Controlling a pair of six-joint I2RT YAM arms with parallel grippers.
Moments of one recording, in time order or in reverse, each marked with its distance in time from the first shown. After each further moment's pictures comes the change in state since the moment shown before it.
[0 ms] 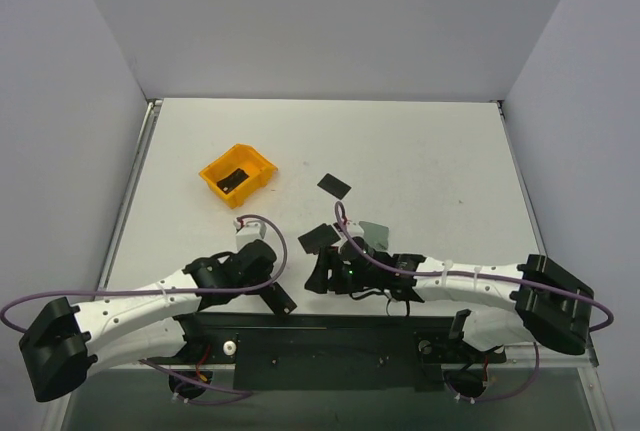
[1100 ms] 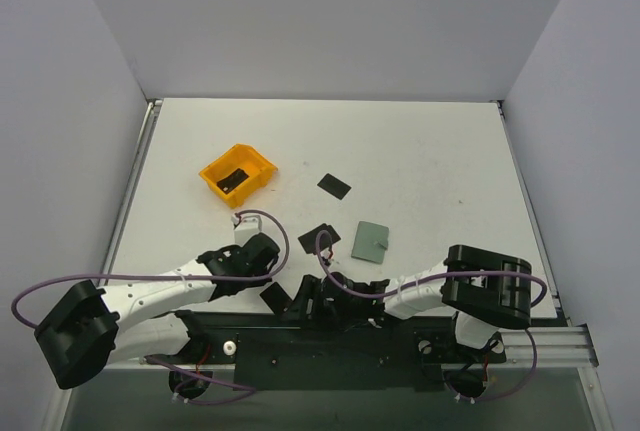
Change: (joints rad) left arm 0.086 0.147 0.001 0.068 -0.096 0.030; right arm 0.188 0.321 -0.126 0.487 -0.042 0.462
